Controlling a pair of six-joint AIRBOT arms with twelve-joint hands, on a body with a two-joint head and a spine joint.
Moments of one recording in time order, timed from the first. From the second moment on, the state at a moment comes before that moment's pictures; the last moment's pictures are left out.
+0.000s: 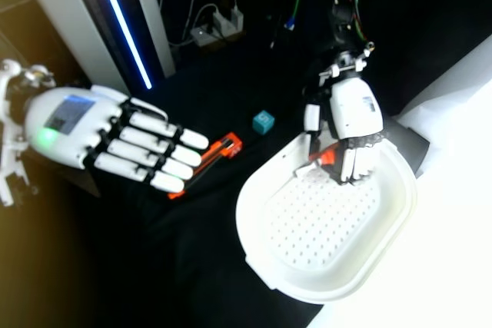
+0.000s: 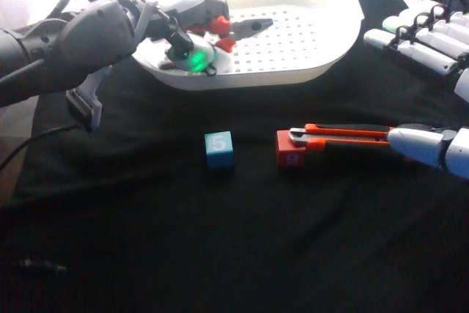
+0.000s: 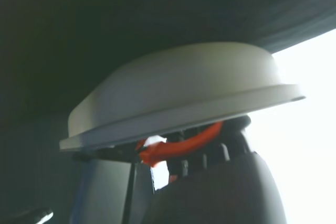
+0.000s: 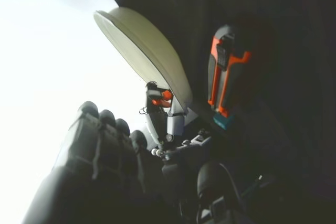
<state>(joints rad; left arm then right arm) 0.47 -1.42 1.62 -0.62 -0.21 1.48 -0.97 -0.81 0.87 0.21 0.90 -1.17</state>
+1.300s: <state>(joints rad) 1.05 -0.87 0.92 -0.39 -1.31 1.19 -0.79 -1.05 1.07 0.18 0.59 -1.18</state>
